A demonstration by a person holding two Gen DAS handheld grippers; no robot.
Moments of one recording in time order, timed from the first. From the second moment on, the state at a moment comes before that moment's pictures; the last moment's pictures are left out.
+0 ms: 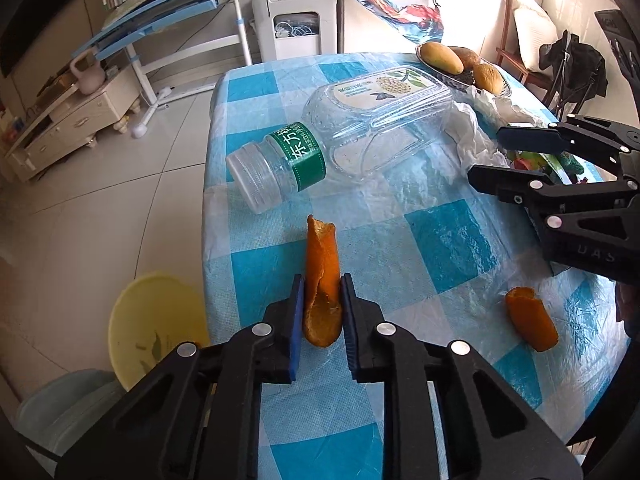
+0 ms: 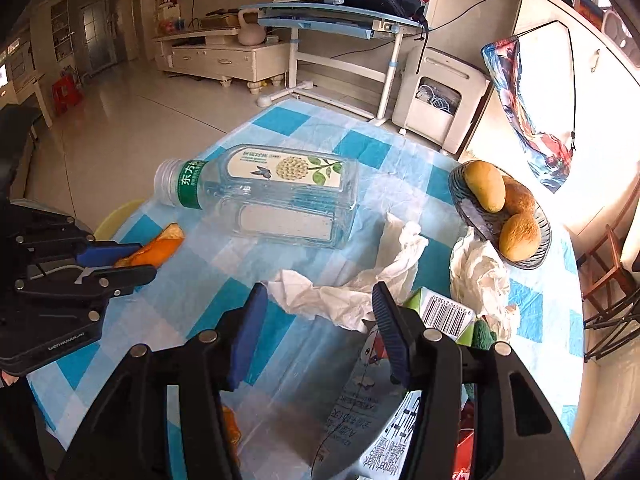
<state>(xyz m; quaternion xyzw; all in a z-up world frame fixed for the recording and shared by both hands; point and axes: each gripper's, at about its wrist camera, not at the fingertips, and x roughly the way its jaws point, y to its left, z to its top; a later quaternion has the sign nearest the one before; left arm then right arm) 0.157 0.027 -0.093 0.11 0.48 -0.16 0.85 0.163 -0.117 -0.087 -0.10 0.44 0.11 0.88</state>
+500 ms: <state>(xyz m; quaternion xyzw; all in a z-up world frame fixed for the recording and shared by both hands) 0.154 0.054 -0.076 0.05 0.48 -0.17 0.86 0.113 -0.134 -0.047 0.10 0.41 0.22 0.88</state>
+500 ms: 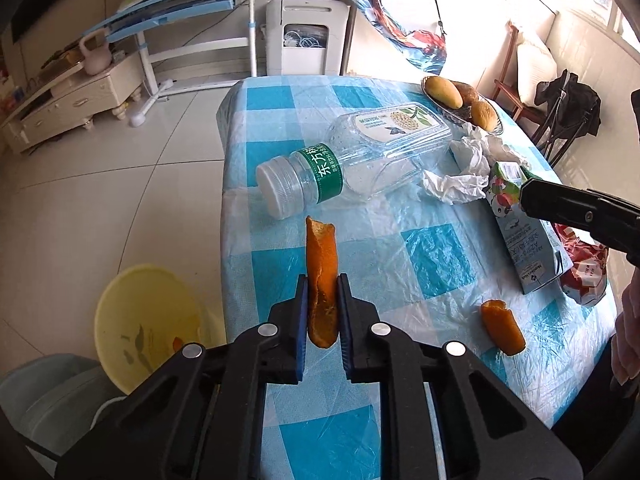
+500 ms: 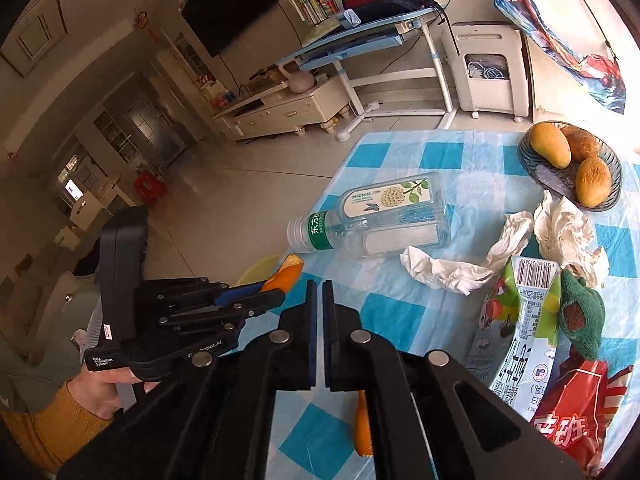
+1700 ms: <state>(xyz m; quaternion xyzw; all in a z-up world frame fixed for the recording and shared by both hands) 0.135 0.111 -0.051 -0.07 0.44 -0.12 0.89 0.086 -0.133 -0.036 0.29 0.37 0.33 0.82</state>
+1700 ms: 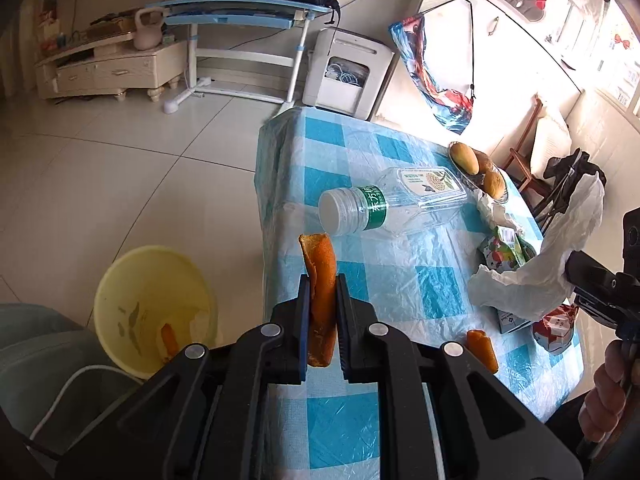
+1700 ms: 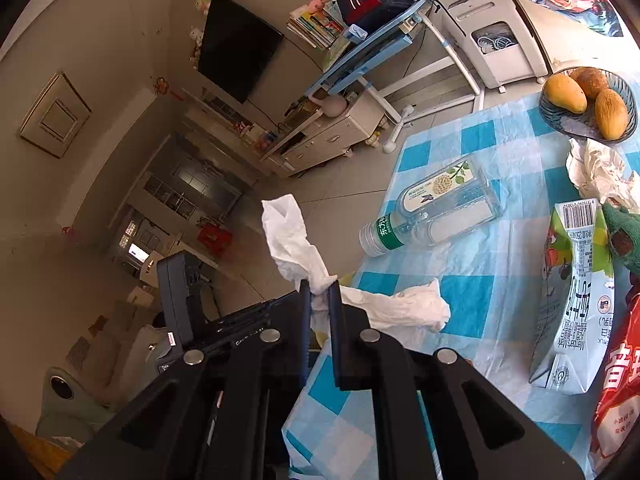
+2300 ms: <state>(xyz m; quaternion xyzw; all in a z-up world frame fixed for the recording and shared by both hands) 0.175 0.230 -0.046 -0.18 0.46 0.00 0.87 0.121 -0.025 -0.029 0.28 0.37 0.41 0.78</state>
